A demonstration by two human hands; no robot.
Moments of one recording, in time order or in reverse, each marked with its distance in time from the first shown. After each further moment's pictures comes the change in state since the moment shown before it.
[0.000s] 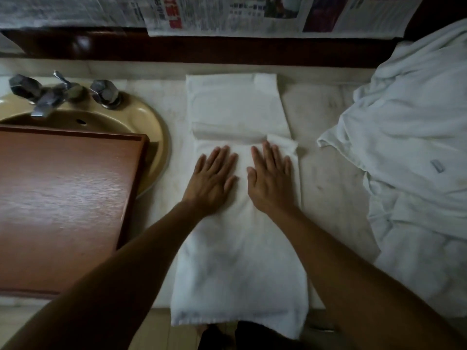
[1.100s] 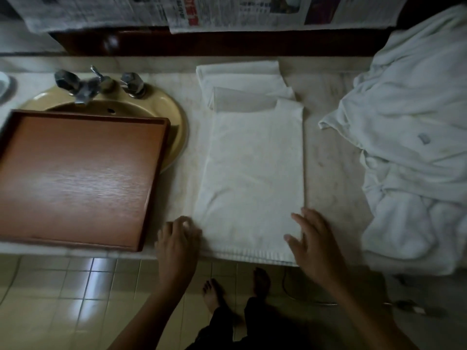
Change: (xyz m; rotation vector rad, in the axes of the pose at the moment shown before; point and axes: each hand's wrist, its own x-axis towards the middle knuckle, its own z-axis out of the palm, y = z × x) left_hand -0.236 0.043 -0.014 -0.263 0.196 -0.678; right_hand -0.223 0.049 -0.073 0.355 -0.167 0.100
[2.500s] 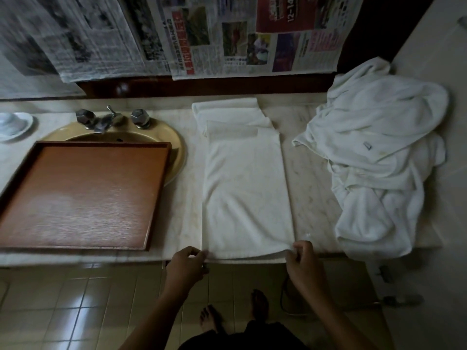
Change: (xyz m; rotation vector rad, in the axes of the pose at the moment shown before) left_hand -0.048 0.015 -0.034 -0.653 -0.425 -0.477; right_hand -0.072 -0.029 -0.001 0.326 0.060 0.521
